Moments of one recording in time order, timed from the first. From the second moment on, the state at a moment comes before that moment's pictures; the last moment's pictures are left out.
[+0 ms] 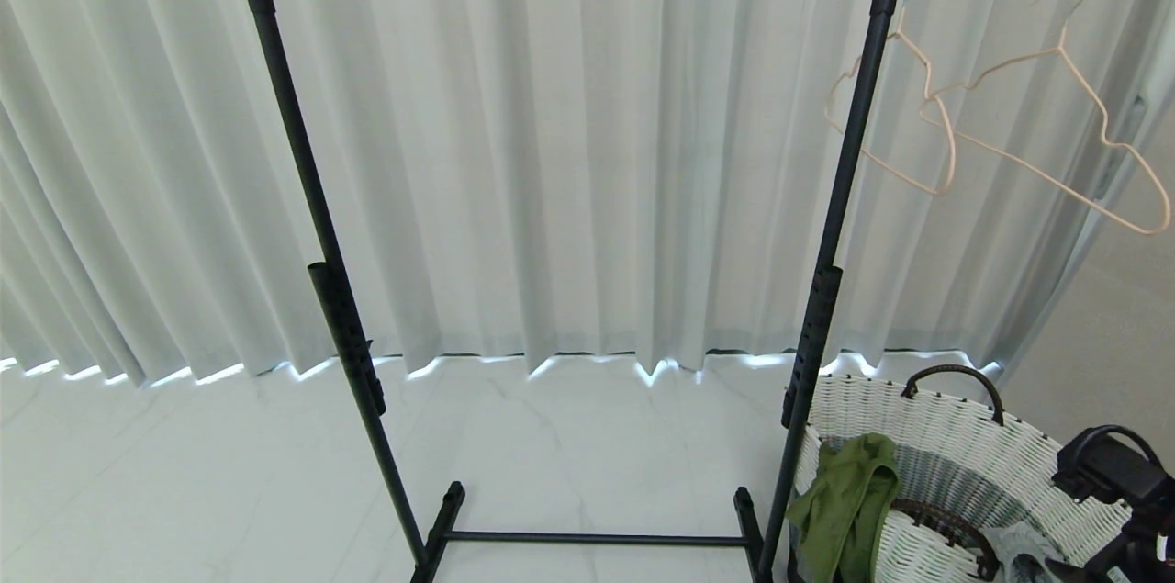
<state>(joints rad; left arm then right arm) -0.01 0.00 0.00 -0.01 0.07 -0.03 -0.16 1.51 -0.18 -0.54 -0.03 -0.70</state>
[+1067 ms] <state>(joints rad) -0.01 0.00 0.00 -0.01 0.07 -0.02 -0.24 2.00 -0.19 -0.97 0.01 -0.85</state>
